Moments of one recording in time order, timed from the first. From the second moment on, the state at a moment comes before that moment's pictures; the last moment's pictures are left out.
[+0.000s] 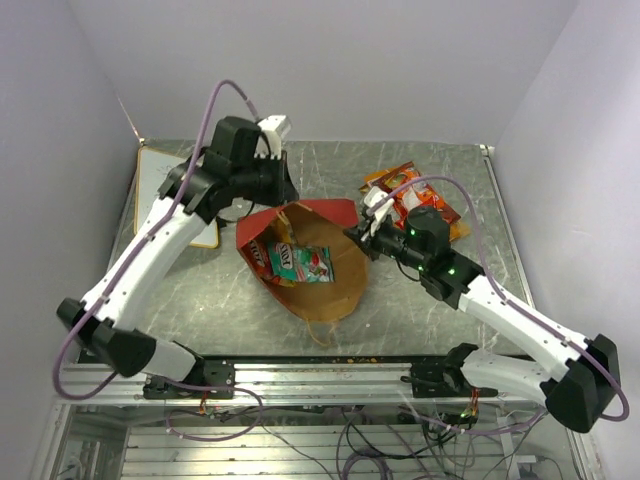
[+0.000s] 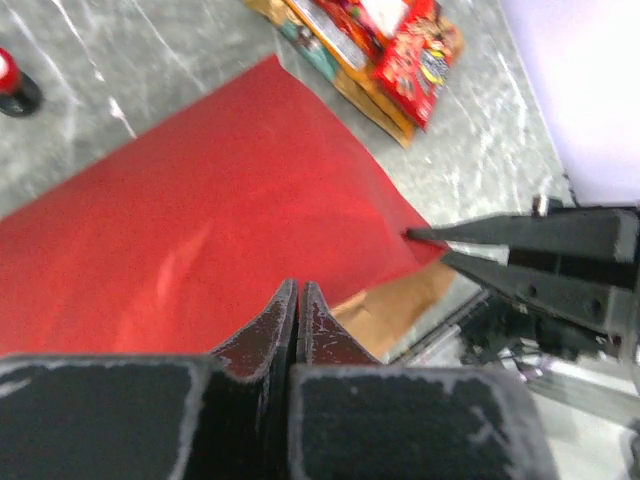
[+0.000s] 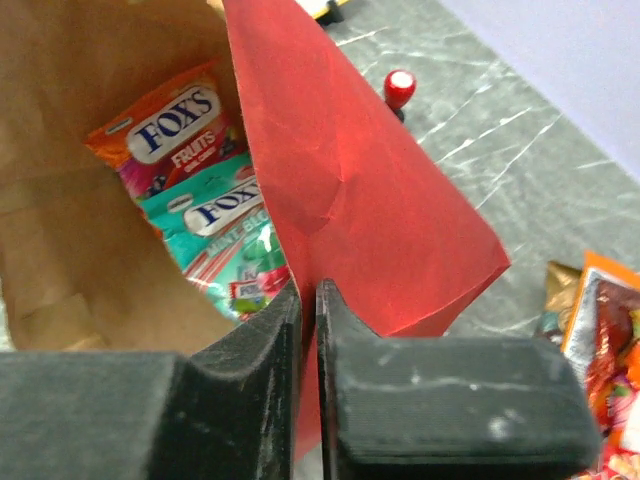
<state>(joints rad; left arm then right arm) -0.56 1.46 1.73 -0.87 0.17 -0.33 0.69 1.07 0.82 0.05 -0.21 -0.20</state>
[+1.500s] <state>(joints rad) -0.55 1.24 1.40 -0.59 0.37 -0.68 1.29 1.33 0.73 0.15 0.15 -0.61</state>
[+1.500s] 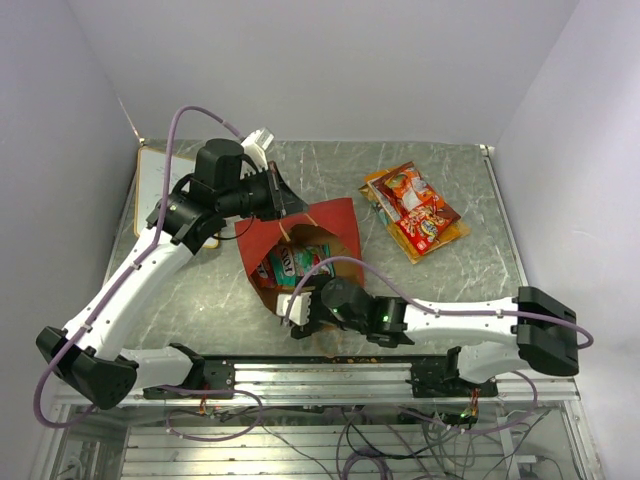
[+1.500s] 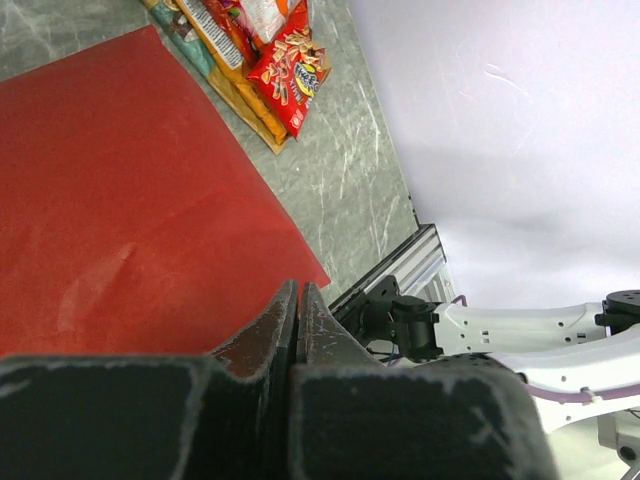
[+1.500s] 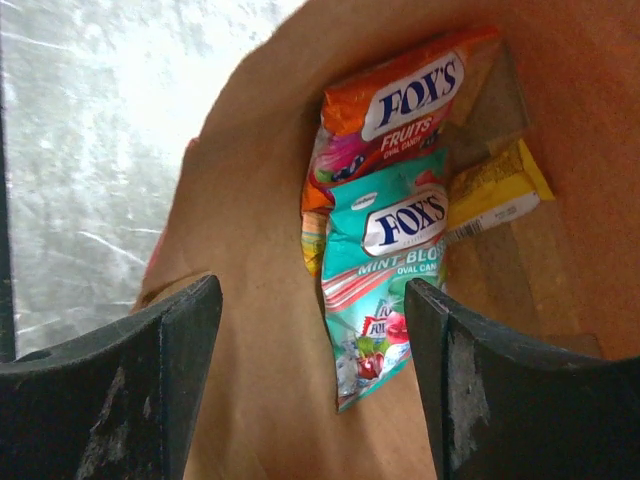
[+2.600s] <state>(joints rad) -0.55 1.31 1.48 -0.71 0.45 -0.65 1.15 1.84 0.87 0.47 0.27 -0.67</state>
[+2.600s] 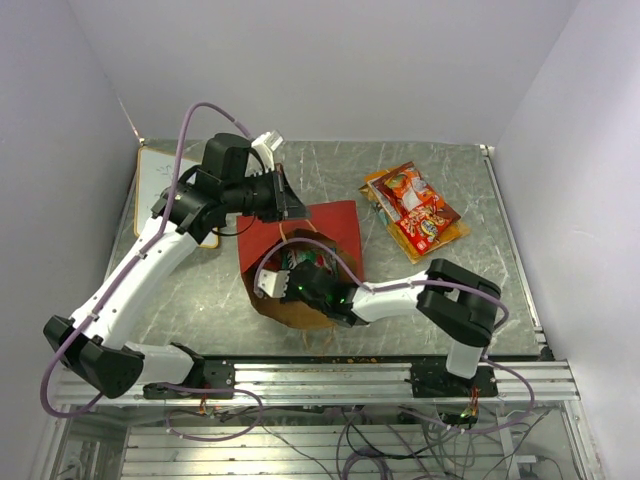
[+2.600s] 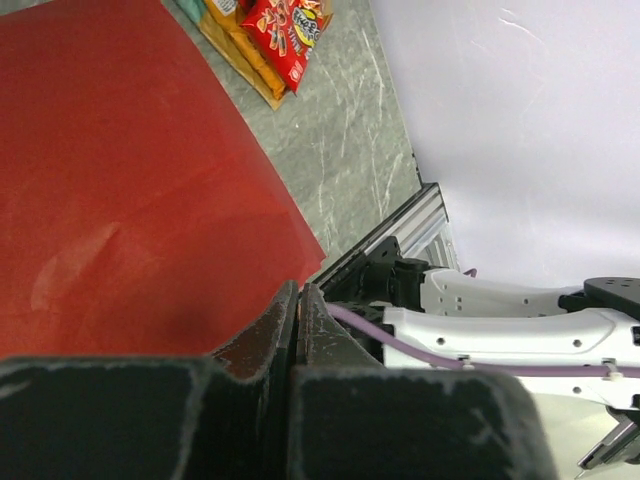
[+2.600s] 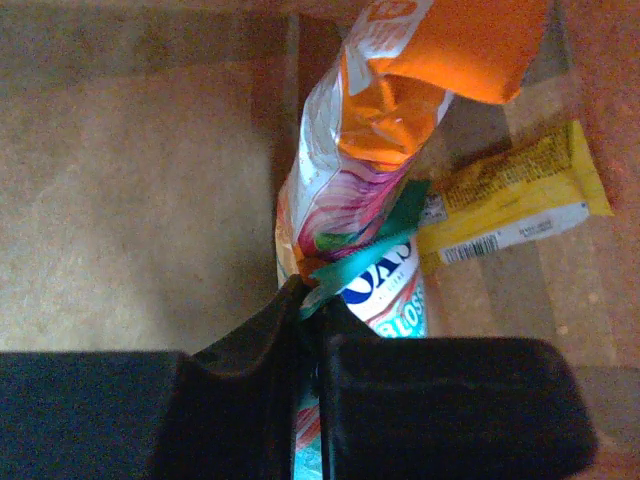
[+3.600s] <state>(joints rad) -0.54 1.30 1.52 -0.75 0.37 -0.66 1.14 1.39 0.84 0.10 -0.06 -0.46</state>
